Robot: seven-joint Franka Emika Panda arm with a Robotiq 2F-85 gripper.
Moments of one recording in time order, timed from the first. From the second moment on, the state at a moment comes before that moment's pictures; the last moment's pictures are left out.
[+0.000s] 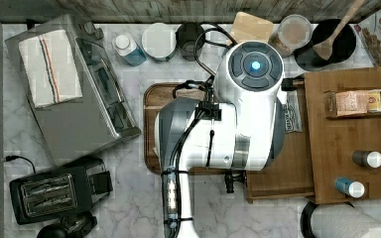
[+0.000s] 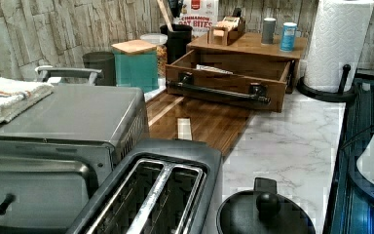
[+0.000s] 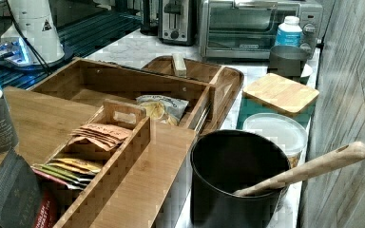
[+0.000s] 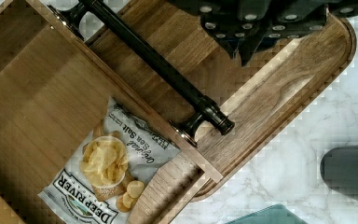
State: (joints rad) arm -0.03 0.06 -0.04 -1.83 0.00 0.28 -0.11
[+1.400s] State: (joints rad) arm -0.03 0.13 0.04 -2.02 0.00 0.63 -0.53
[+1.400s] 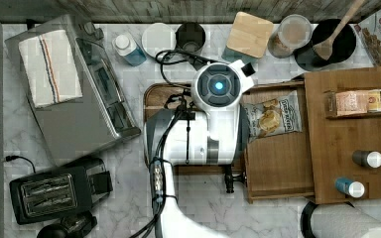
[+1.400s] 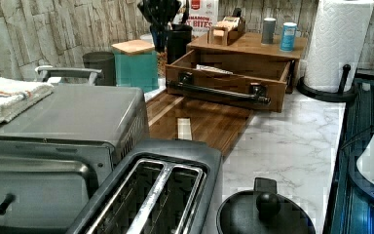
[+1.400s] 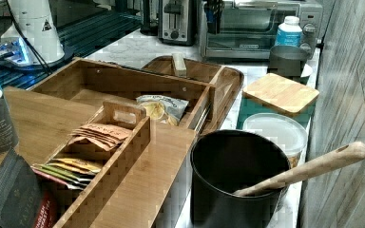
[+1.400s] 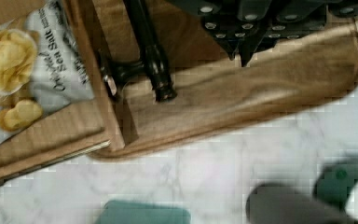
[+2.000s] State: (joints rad) arm -0.02 0.19 0.05 -2.18 -0.10 0.77 -0.61
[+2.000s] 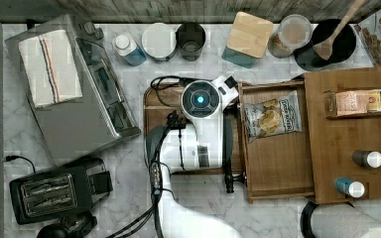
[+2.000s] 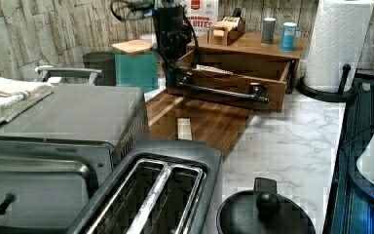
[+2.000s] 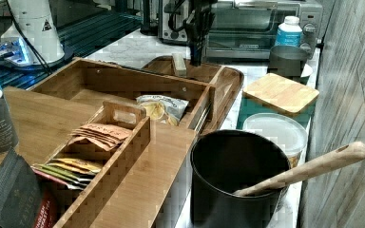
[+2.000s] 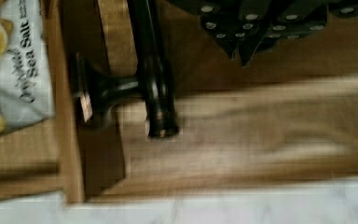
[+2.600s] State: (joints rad) arm -0.03 0.21 0.05 -2.32 -0.05 0.83 -0.64
